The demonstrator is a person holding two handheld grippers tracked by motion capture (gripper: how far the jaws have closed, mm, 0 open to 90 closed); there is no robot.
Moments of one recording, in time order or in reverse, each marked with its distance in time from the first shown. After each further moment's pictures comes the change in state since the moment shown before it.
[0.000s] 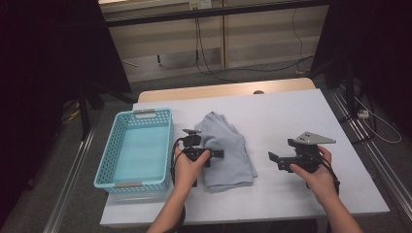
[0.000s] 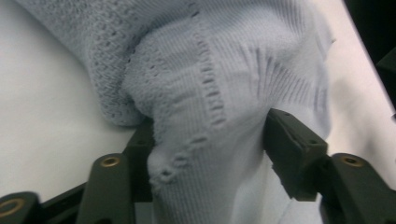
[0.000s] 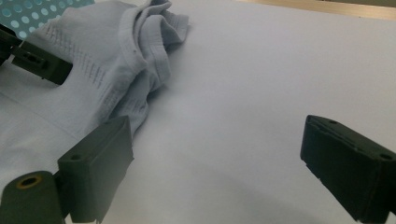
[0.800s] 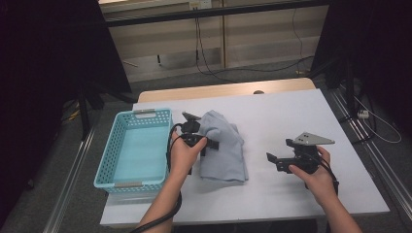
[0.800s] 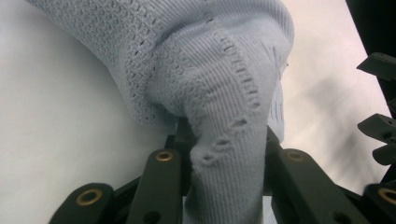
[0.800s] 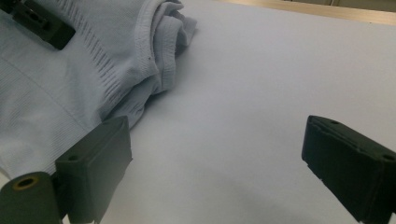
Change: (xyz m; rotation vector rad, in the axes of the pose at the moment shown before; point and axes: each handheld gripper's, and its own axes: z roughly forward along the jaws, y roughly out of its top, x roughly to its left) left arm -0.021 0.040 -0.029 0.111 0.051 0.035; right arm 0.005 0.001 0.000 -0.010 0.023 -0.011
